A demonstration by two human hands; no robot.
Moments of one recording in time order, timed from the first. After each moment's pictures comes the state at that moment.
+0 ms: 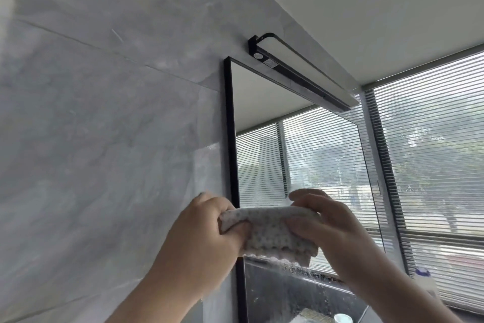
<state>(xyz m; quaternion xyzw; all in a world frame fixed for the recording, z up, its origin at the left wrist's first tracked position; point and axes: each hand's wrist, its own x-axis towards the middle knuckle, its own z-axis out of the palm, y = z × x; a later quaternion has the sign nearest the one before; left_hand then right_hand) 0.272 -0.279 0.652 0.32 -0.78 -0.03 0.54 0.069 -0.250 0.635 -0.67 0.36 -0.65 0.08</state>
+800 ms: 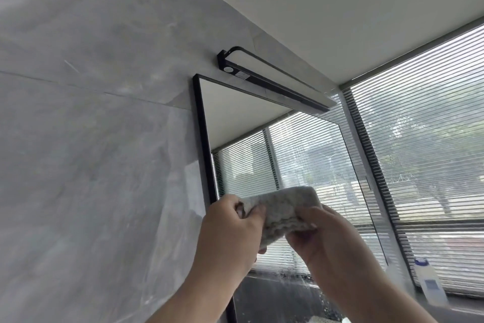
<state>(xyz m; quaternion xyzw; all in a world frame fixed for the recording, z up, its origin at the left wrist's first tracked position) 0.202 -0.279 0.676 0.31 -0.73 -0.21 0.58 0.055 -0.271 0.634 -0.41 0.08 -0.80 0.42</state>
